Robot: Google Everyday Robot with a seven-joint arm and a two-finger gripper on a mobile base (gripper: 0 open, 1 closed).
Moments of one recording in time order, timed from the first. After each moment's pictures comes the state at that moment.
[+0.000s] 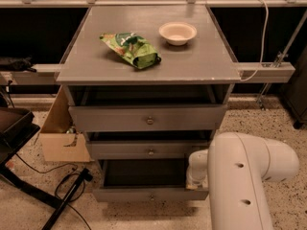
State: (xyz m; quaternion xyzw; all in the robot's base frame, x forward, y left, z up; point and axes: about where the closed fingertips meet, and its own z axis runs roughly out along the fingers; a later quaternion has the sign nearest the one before) arm 0.575 -0.187 0.202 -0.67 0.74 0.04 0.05
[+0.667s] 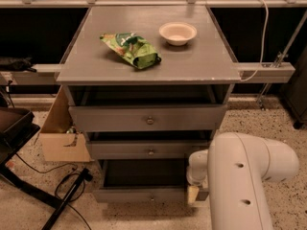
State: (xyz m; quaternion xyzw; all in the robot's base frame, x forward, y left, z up) arm 0.575 -0.187 0.202 -0.67 0.74 0.04 0.05
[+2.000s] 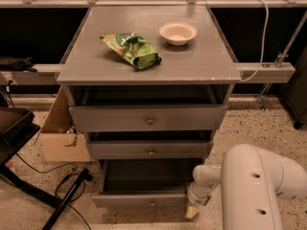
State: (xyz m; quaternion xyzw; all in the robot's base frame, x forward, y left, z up) arm 0.470 -0.172 0.166 -0.65 0.74 0.16 0.00
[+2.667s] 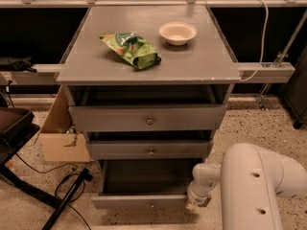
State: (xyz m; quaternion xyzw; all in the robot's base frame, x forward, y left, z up) arm 0.475 -0.171 0.172 -0.65 0.74 0.16 0.00
